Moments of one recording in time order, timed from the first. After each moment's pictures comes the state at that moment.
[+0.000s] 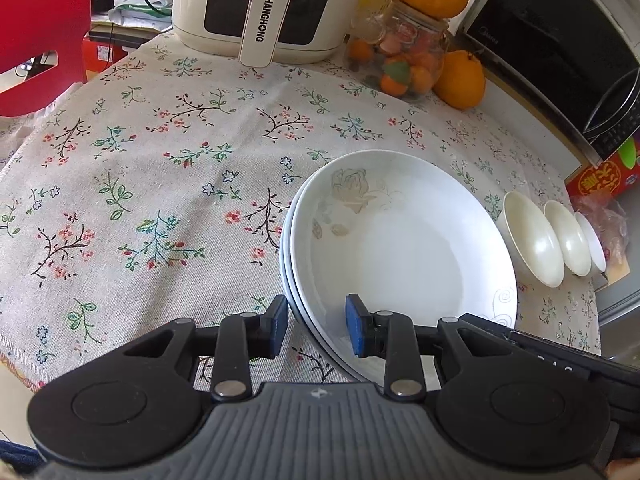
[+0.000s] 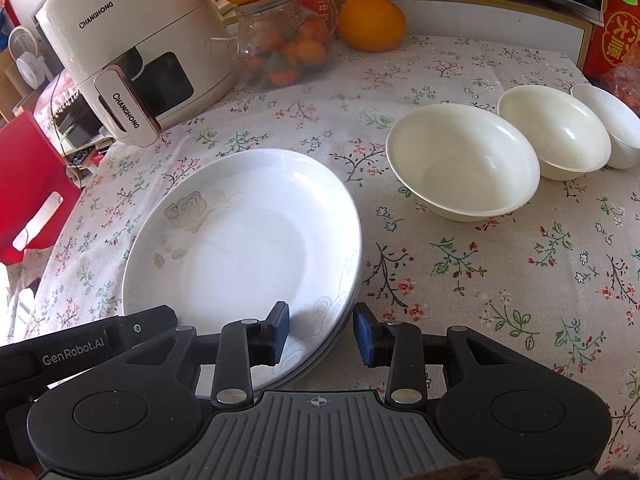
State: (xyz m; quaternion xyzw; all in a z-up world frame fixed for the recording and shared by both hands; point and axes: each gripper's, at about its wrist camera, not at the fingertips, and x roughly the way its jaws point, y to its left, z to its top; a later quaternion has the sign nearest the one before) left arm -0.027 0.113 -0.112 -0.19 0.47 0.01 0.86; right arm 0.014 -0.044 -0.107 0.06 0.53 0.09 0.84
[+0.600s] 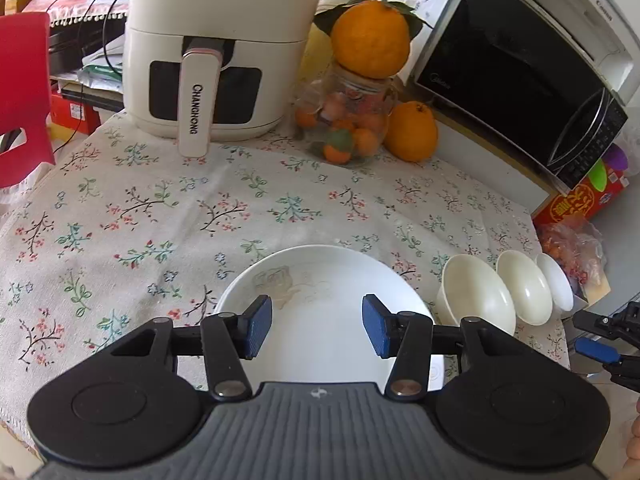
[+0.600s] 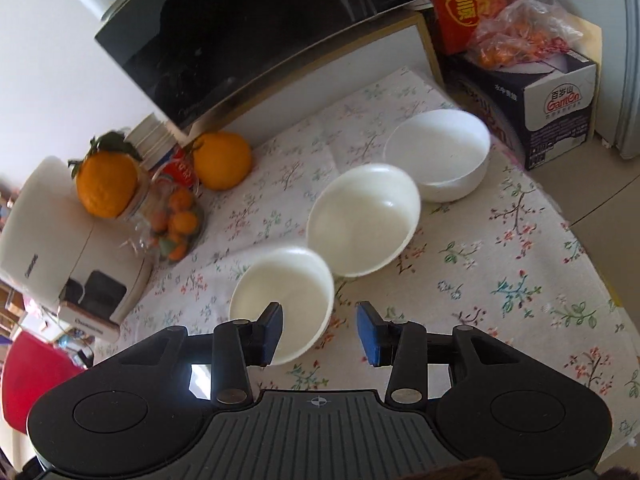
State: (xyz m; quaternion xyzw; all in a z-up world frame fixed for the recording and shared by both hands) left arm 0.009 0.080 -0.058 -0.17 0.41 -0.02 0.89; right arm 0.037 -0.248 -0.036 0.29 0.43 -0.06 0.85
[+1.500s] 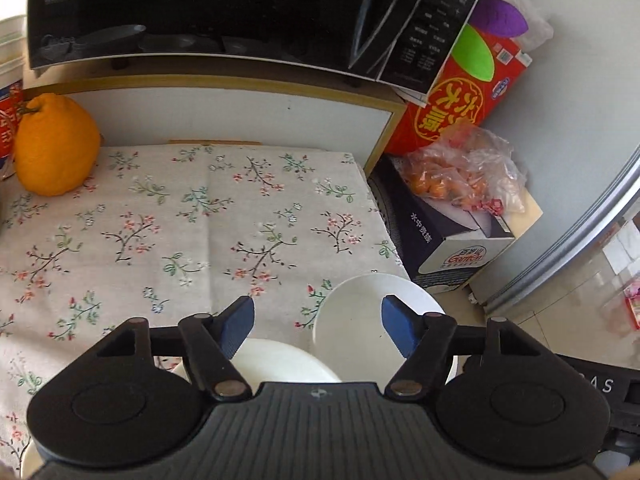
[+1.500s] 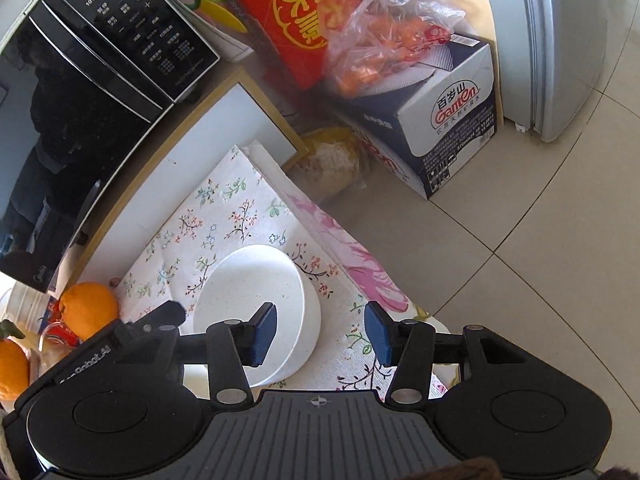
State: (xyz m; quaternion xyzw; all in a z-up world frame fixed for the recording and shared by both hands) left arm 0.183 -0.198 -0.080 -0.05 0.44 -0.22 0.87; right arm 0.118 -0.387 -0.099 0.35 0.44 -0.18 0.81
